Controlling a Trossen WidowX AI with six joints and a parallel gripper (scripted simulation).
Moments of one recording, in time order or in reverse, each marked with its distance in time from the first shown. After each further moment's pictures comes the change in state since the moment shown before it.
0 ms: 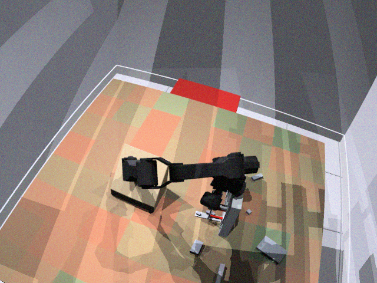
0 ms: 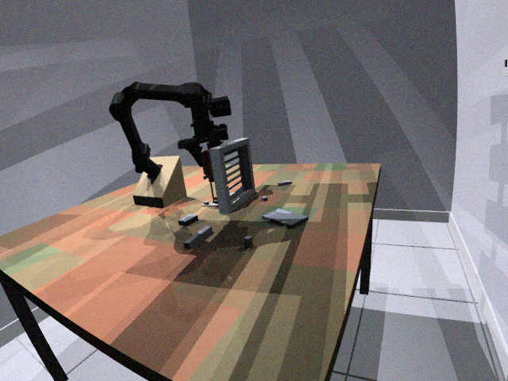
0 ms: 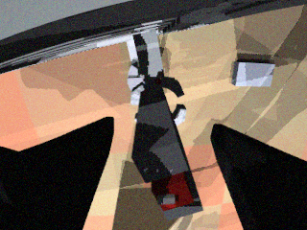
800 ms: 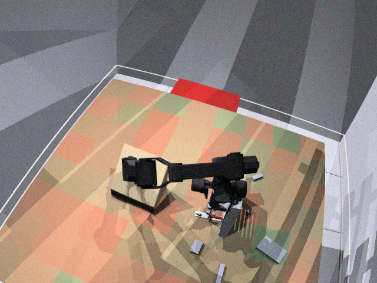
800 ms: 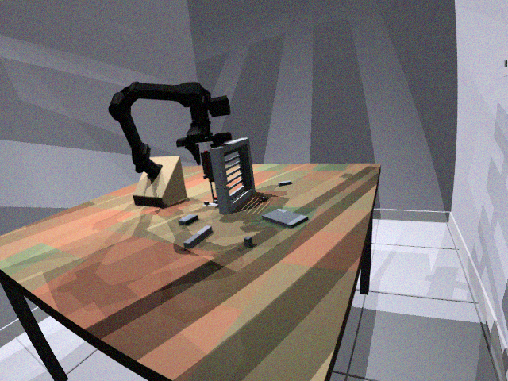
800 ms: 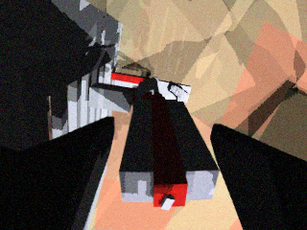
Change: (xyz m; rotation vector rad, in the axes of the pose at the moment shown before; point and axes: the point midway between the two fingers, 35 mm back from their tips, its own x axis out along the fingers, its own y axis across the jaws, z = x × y) arm -0.001 -0.002 -0.001 1.192 0.002 -0.001
